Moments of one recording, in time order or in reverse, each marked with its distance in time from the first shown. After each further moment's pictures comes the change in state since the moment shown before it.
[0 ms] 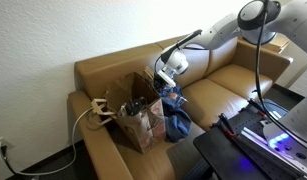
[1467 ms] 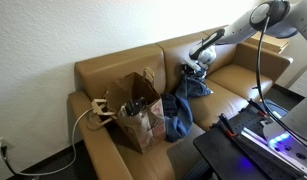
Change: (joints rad) arm -0.195 -0.084 -0.319 0.065 -0.436 0.265 0.628
